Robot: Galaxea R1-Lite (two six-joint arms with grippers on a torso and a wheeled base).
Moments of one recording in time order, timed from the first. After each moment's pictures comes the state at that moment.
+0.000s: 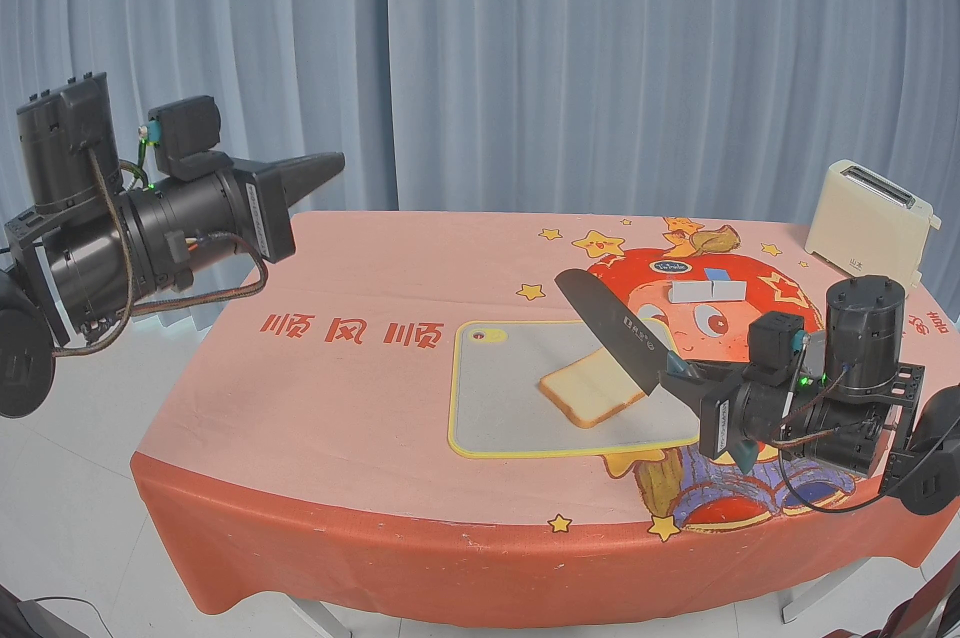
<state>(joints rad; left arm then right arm) -0.39 1.51 -0.92 -0.56 -0.26 -0.08 0.59 1.63 -0.50 -0.70 -0.07 0.04</state>
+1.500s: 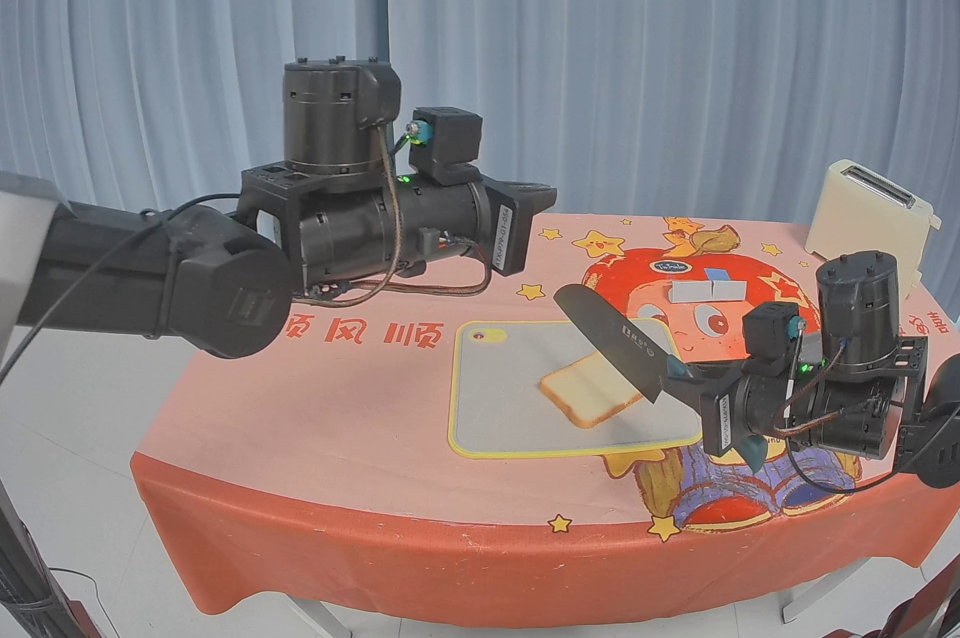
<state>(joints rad) -0.61 1.93 -1.36 -0.42 -0.27 0.04 0.60 1.59 -0.63 -0.44 -0.08 0.02</state>
